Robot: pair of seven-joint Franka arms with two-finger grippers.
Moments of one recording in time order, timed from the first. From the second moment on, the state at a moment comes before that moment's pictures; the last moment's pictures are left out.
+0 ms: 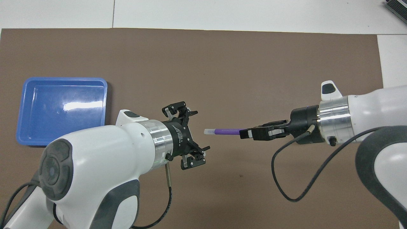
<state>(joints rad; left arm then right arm) -0.58 -0.15 -0.10 -2.00 -0.46 2.33 -2.27 0.15 -0.15 0.07 -2.00 0.93 1.85 -0.29</state>
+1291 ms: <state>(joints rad) -0.60 -0.13 -0.13 -2.01 -0.46 2.31 -2.20 0.23 -0.15 0.06 -2.02 1.00 1.93 -0.31</state>
